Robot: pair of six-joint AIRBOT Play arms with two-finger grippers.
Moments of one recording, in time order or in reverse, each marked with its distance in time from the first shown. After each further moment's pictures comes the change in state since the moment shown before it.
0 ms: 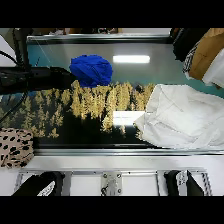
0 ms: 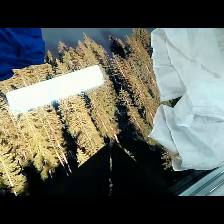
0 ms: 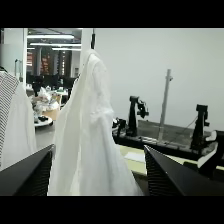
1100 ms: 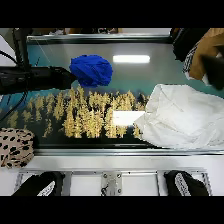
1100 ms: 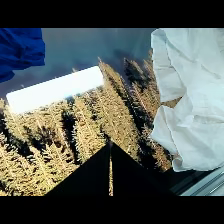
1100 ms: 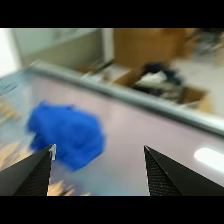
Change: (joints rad) left arm 0.000 0.000 0.000 0.000 0.003 0.003; right arm 0.612 -0.067 -0.001 0.172 1.173 0.032
